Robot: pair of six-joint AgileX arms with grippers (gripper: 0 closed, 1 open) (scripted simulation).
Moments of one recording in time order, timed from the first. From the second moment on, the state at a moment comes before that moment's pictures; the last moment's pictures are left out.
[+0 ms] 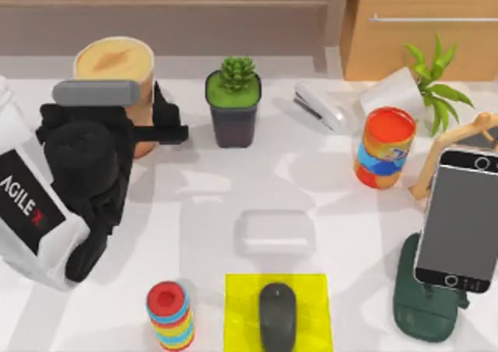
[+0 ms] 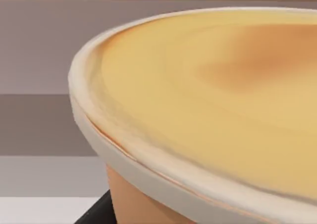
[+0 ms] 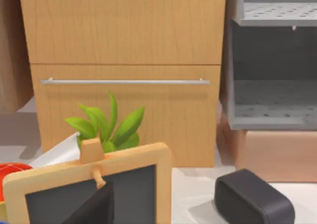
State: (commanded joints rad) left arm -0.39 2.05 0.59 1.38 -0.34 -0.03; right arm 0.00 0.00 0.00 0.00 0.00 0.00
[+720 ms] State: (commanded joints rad) left arm -0.29 1.83 0.91 1.11 -0.18 -0.03; right arm 0.00 0.00 0.00 0.00 0.00 0.00
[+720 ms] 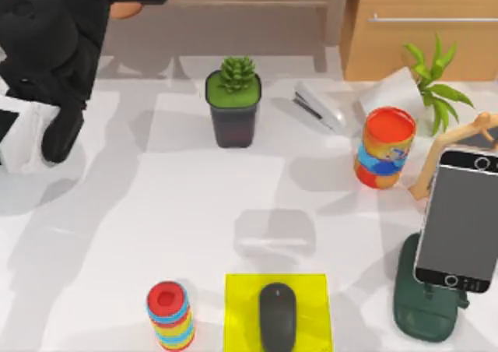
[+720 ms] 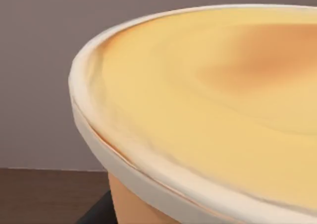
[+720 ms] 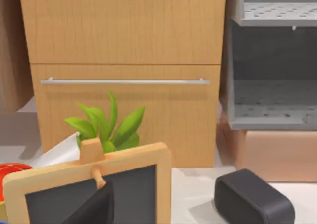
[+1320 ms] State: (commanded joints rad) left arm -0.06 1.90 1.25 0.65 -0.01 0.00; right arm 0.00 0.00 0.00 0.00 0.00 0.00
